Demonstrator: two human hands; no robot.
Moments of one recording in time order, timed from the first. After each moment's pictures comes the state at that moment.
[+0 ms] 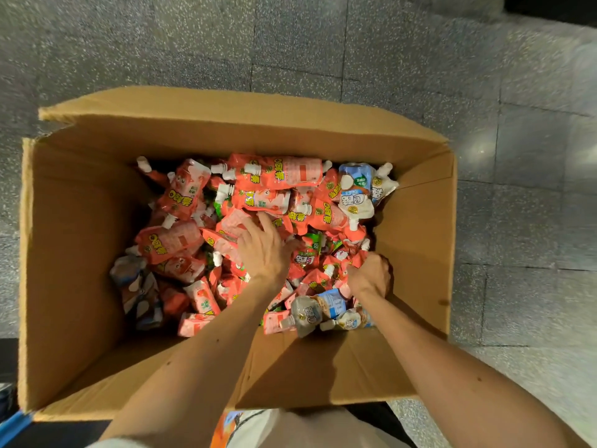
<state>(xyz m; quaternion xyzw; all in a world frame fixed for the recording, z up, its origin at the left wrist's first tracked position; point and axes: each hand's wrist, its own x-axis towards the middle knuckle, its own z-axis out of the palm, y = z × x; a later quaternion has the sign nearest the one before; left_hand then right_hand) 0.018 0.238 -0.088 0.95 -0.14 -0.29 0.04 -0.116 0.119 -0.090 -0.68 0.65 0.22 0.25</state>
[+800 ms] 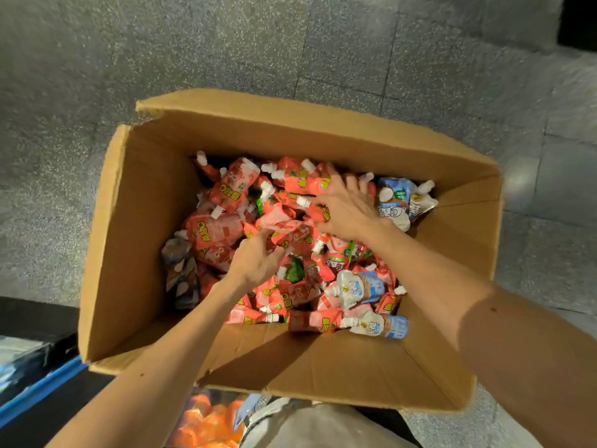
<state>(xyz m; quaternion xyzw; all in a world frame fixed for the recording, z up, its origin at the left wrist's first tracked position) 0.060 0.321 -0.063 0.86 -0.11 -0.43 0.26 0.031 0.106 -0.056 -0.95 0.09 0.29 0.12</state>
